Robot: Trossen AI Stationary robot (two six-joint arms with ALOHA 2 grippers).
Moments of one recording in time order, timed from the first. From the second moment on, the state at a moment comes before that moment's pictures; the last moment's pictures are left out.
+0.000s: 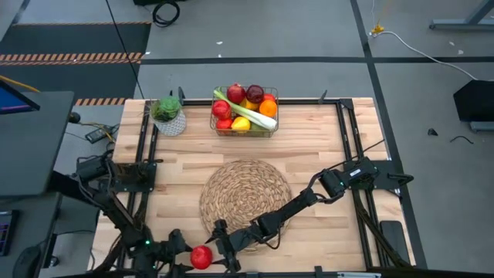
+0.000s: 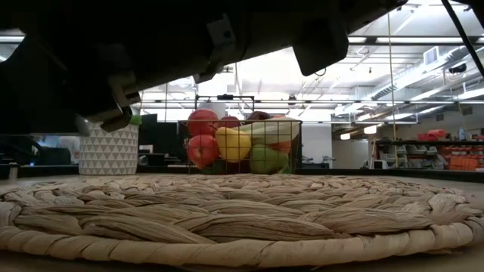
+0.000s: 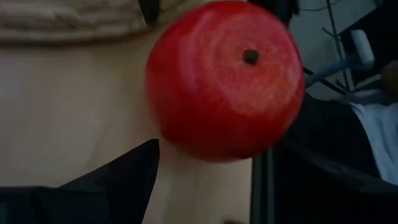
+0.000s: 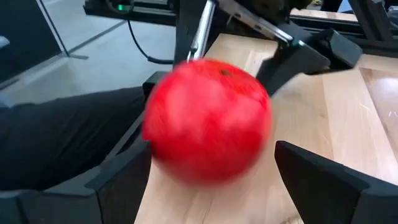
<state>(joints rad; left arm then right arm) -1.19 1.79 0.78 0.14 -0.69 -1.33 0.48 2.50 1.75 0.38 0.11 0.06</state>
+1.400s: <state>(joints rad) -0.96 1.79 1.00 -0.06 -0.78 -0.62 0.45 2.38 1.75 0.33 0.08 -0.01</state>
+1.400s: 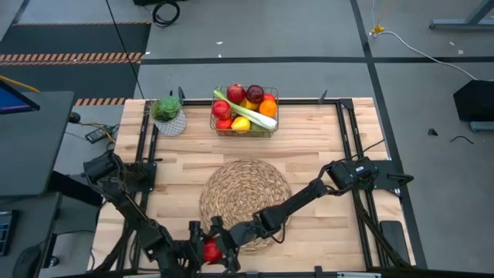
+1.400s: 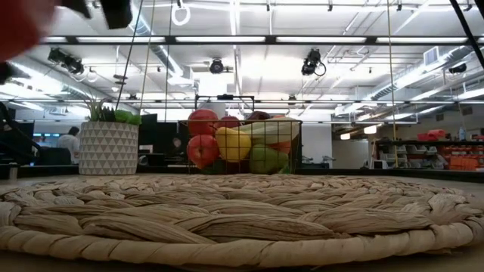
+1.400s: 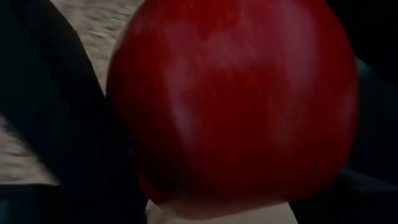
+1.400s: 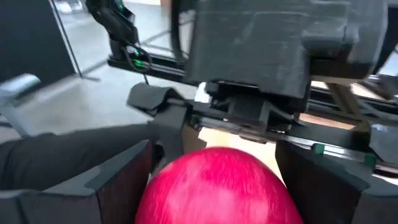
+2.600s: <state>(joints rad) -0.60 1.61 1.19 -0.82 -1.18 -0.51 0.26 2.13 1.74 -0.49 0.29 -0.11</state>
